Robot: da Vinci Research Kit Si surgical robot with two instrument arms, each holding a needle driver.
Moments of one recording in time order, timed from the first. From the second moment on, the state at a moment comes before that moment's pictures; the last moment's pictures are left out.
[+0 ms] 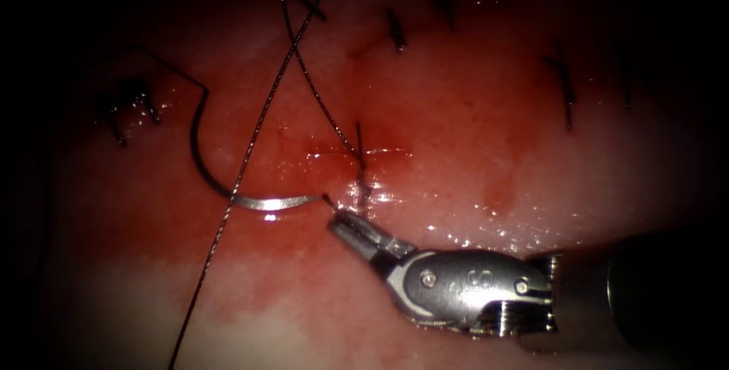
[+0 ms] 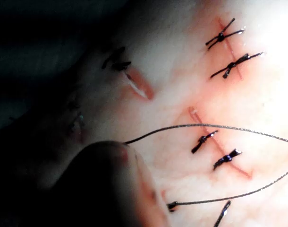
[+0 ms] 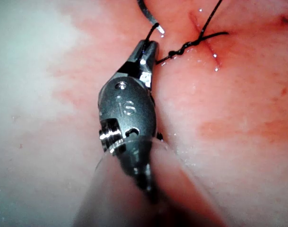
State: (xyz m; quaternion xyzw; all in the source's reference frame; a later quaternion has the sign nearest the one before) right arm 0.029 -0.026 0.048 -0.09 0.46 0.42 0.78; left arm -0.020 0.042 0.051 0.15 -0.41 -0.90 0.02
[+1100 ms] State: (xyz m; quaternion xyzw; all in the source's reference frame) right arm 0.029 -0.026 0.048 -0.09 0.47 0.42 0.77; left arm -0.018 0.042 0.050 0.16 -0.42 -0.89 0.03
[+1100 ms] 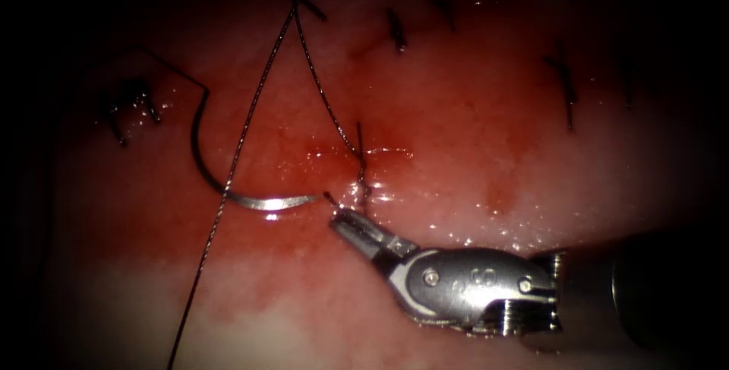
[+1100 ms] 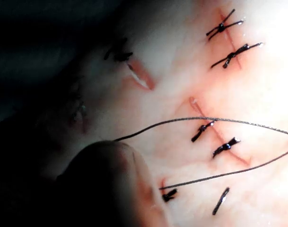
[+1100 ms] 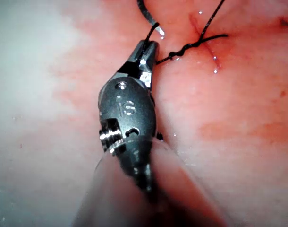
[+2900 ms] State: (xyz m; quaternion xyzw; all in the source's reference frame) right arm 0.029 -0.024 0.047 -0.09 0.46 0.44 0.77; left arm -0.018 0.050 0.065 0.20 -0.44 -0.88 0.02
